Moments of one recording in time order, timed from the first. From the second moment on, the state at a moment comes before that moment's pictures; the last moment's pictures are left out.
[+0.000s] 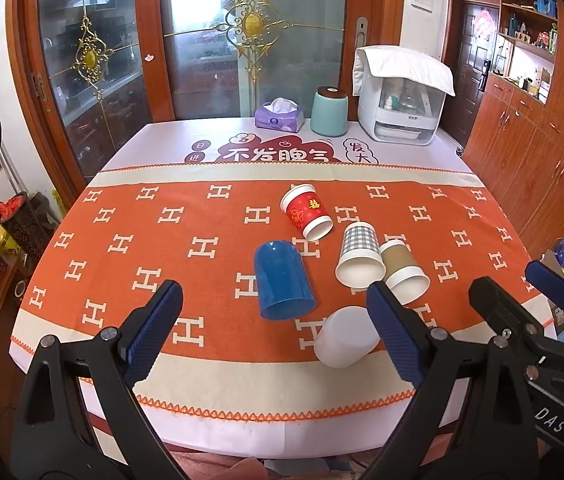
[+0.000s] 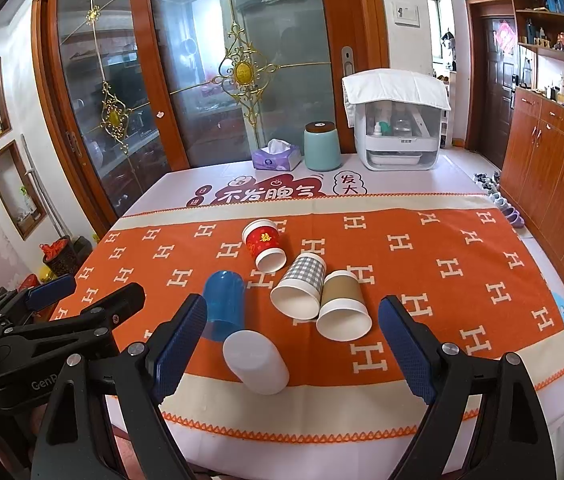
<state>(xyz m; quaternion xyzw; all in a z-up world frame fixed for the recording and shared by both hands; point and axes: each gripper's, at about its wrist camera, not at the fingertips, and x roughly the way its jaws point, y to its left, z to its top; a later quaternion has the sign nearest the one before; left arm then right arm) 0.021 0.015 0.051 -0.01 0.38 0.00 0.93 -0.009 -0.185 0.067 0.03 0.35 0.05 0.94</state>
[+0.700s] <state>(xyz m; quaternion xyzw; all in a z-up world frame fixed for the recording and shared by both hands) 0.020 0.021 0.049 -0.01 0.38 0.00 0.93 -0.008 -0.185 0.065 0.03 0.35 0.05 0.94</state>
